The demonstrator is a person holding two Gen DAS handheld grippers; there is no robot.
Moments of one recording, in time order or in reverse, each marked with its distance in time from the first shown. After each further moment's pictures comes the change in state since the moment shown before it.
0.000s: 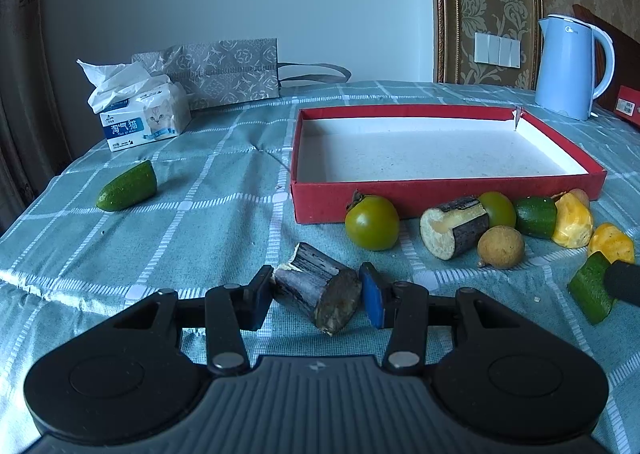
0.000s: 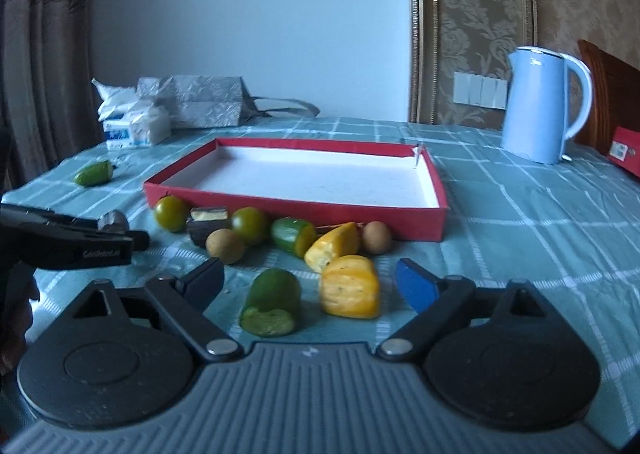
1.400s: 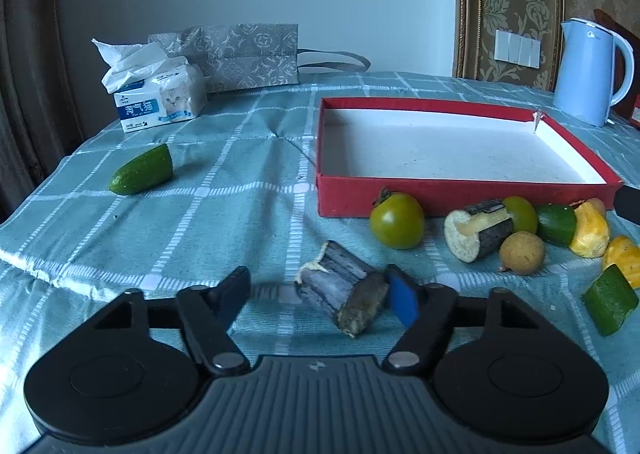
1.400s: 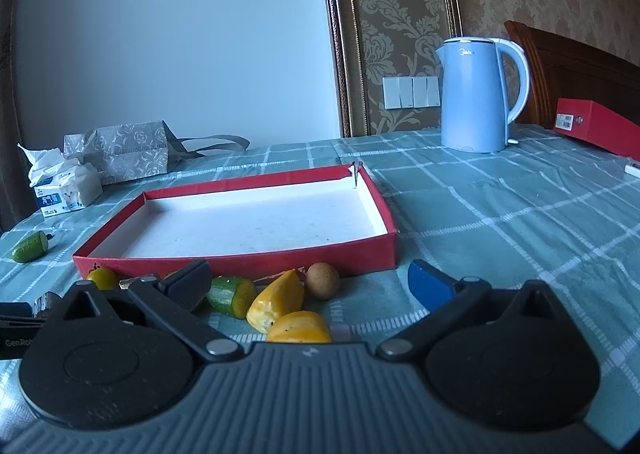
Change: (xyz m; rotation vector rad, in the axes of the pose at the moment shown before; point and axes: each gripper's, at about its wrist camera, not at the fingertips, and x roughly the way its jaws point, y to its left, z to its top) left arm 0.003 0.010 0.005 -0.048 0.047 0.022; right arm 0.028 -0.021 0.014 0.200 -0.095 -0.176
